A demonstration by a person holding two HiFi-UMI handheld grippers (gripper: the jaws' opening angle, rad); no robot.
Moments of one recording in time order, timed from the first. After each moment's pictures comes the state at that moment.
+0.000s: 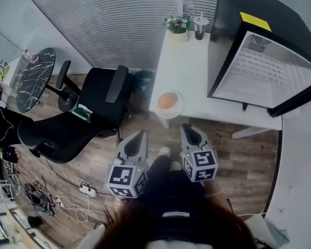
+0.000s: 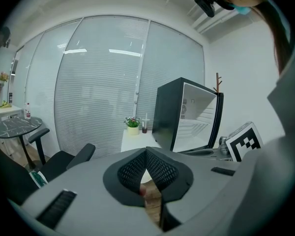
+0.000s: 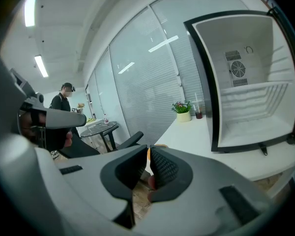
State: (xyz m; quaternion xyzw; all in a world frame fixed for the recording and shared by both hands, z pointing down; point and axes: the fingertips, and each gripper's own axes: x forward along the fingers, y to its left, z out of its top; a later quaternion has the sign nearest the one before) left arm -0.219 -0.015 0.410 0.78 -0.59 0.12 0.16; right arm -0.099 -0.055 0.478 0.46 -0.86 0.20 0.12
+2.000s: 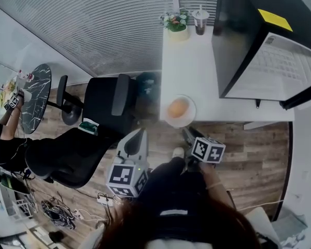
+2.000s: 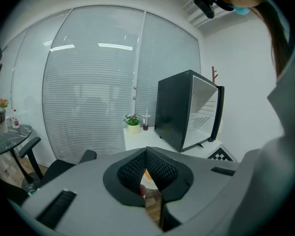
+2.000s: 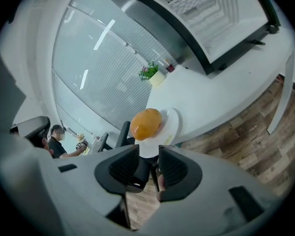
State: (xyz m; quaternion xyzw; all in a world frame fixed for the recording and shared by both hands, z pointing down) left arm -0.271 -0.083 0.421 0.81 -0.54 0.16 0.15; right arm -0.140 -0.096 0.613 0.46 -0.73 0.50 0.04
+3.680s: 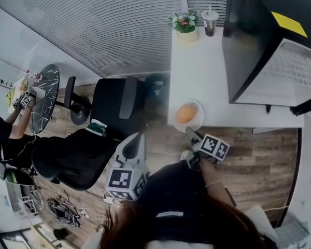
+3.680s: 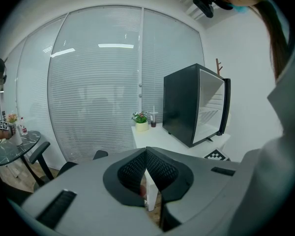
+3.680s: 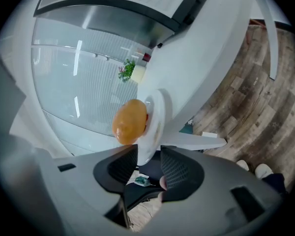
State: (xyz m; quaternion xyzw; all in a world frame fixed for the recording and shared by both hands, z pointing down) left arm -0.301 -0.091 0.425 0.79 -0.57 0.20 0.14; right arm -0.162 -0.120 0.657 0.42 -0.65 0.63 -0.07
